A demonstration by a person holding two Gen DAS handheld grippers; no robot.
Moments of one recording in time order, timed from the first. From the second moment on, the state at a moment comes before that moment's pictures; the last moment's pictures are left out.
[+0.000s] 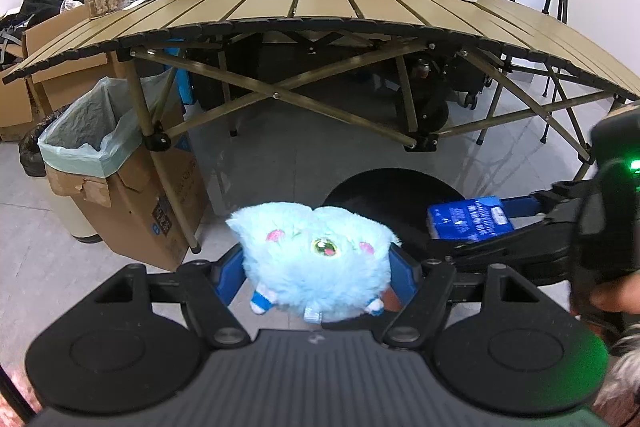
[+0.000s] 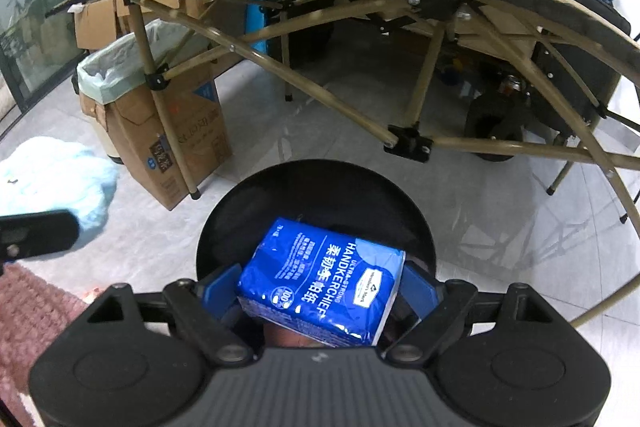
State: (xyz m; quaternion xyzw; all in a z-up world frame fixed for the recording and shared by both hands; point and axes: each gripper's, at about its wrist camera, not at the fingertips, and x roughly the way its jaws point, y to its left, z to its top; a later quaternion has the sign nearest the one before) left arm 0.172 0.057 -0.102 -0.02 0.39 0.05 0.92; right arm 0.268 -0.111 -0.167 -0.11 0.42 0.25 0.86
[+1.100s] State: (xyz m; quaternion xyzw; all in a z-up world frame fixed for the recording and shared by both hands) left arm 0.217 0.063 -0.107 0.00 0.40 0.10 0.91; right arm 0.294 -0.108 -0.179 -0.12 0.41 0.22 0.88
